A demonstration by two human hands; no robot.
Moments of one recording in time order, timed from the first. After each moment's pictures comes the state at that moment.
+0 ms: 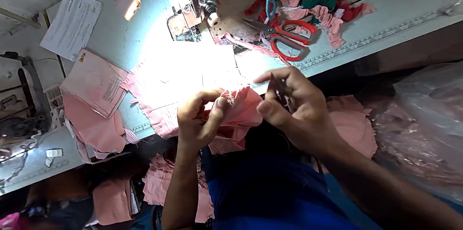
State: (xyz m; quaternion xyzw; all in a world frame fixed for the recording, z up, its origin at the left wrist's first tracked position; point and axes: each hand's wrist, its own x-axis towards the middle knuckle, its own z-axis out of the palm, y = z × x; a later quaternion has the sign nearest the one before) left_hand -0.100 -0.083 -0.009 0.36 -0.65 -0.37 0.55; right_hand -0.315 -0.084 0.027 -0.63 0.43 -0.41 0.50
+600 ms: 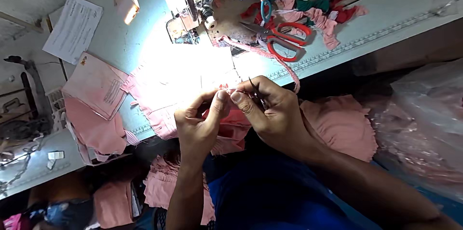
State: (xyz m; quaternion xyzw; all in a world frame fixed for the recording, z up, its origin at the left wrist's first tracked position) left_hand -0.119 -0.071 0.019 0.50 -0.55 -0.39 0.54; right_hand -0.282 -0.083 0.022 -0.65 0.46 -0.46 0.40
